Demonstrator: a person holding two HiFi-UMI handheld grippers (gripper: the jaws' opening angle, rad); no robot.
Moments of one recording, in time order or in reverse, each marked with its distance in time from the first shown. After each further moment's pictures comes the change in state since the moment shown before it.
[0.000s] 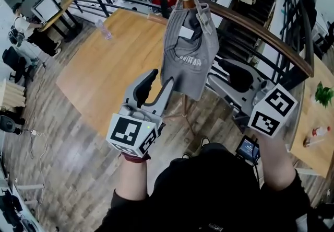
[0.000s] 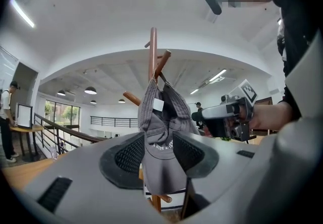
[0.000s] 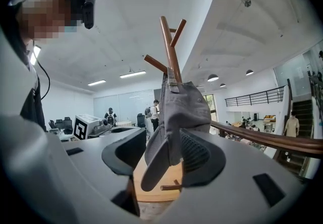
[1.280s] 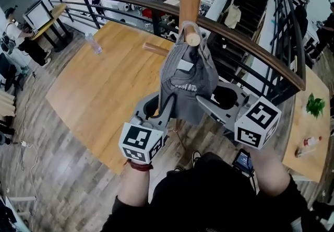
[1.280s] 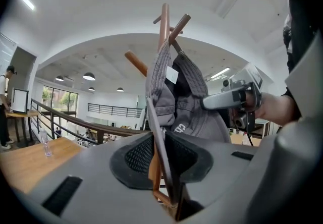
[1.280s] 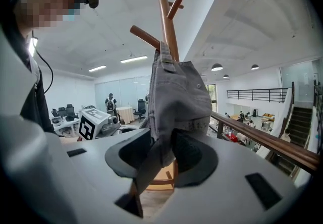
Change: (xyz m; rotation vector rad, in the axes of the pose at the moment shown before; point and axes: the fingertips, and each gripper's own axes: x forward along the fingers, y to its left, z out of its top) left arm 0.056 0.012 -0.053 -0.086 0.097 -0.037; right arm 0.039 -0.020 -0.022 -0.072 0.170 0.013
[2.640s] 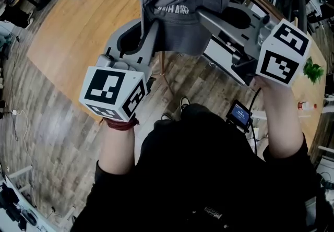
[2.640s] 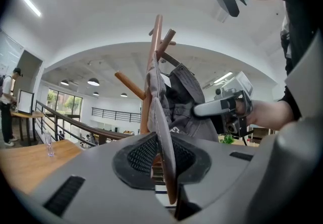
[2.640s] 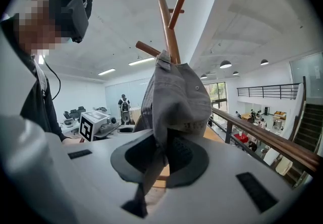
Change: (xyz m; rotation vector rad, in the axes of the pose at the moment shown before) left arm -0.009 -0.036 0.036 -0.013 -0.065 0.049; right arm -0.034 -0.008 0.021 0.036 0.005 0.119
